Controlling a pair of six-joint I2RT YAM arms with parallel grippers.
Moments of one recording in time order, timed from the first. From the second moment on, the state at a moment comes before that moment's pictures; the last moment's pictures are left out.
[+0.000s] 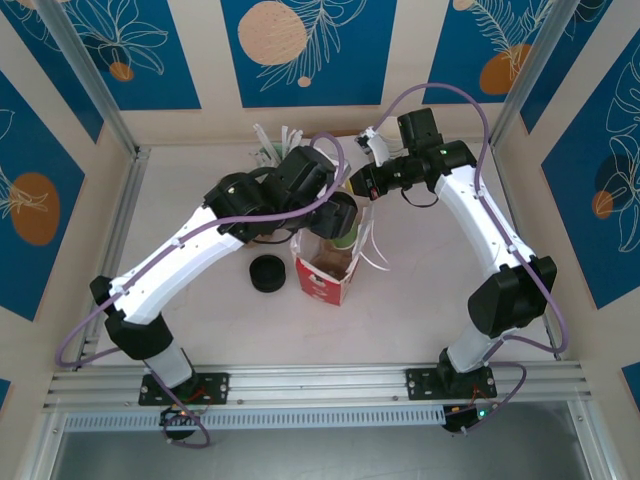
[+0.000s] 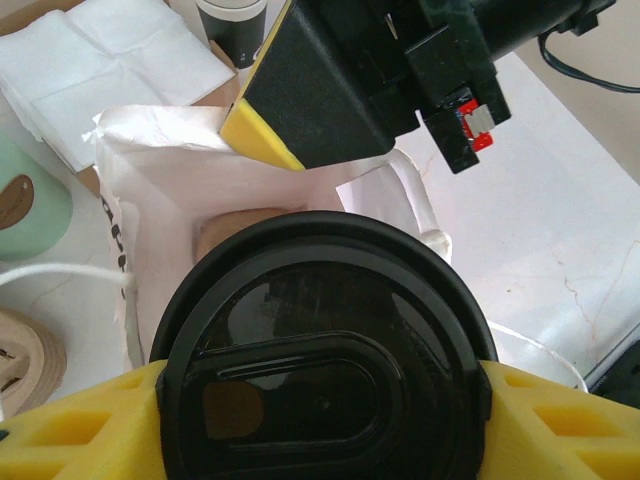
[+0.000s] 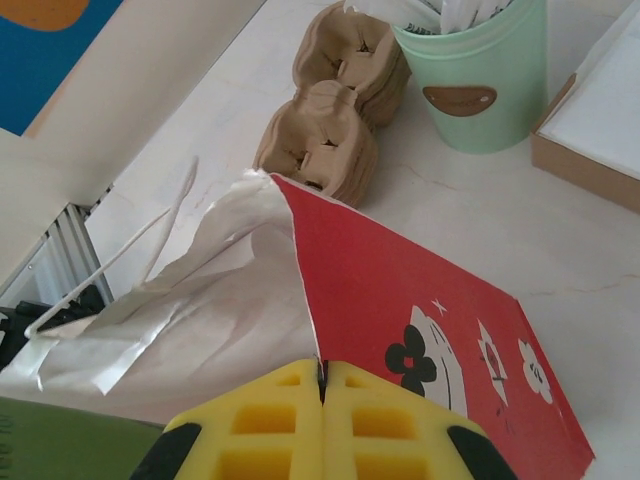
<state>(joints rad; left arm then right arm) -0.99 1.66 2.05 -1.17 -0.17 -0.35 0.31 1.65 1.72 -0.99 -0.71 -0.09</state>
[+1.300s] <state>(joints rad) -0.97 1.53 1.53 -0.78 -0.30 -0.28 0.39 1.68 1.71 -0.97 -0.71 0.18</state>
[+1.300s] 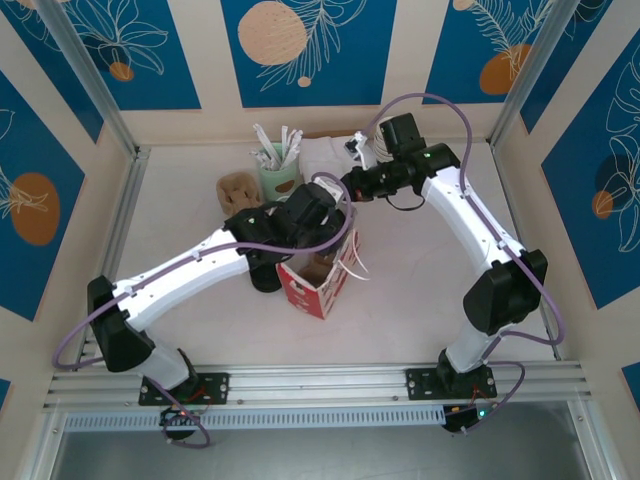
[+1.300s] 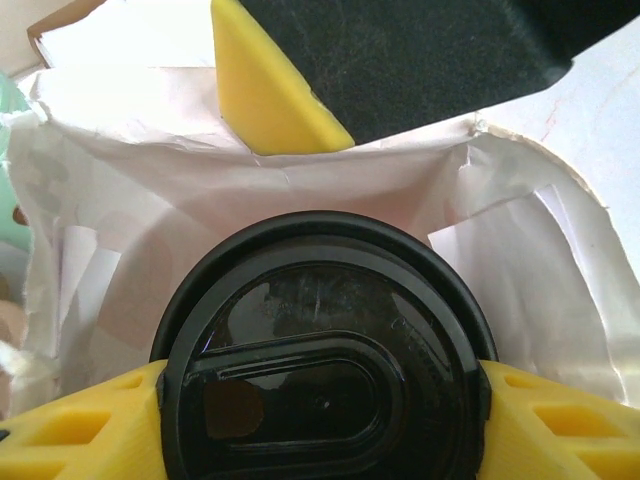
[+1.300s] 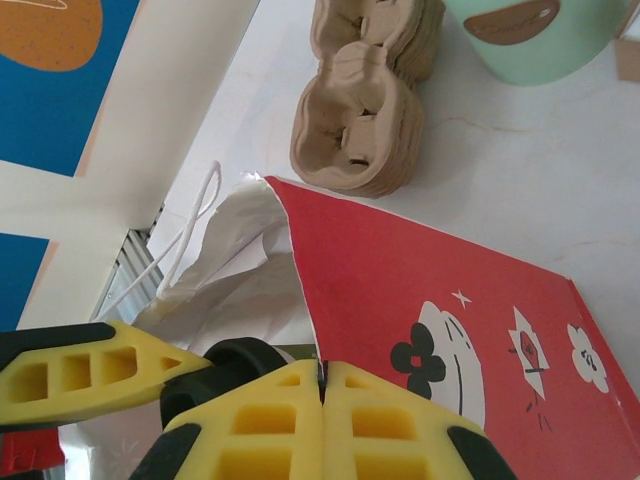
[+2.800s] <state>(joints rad) -1.02 1.41 1.21 -0.54 -0.37 -0.17 0.45 1.57 1.62 -0.89 -0.84 0.02</state>
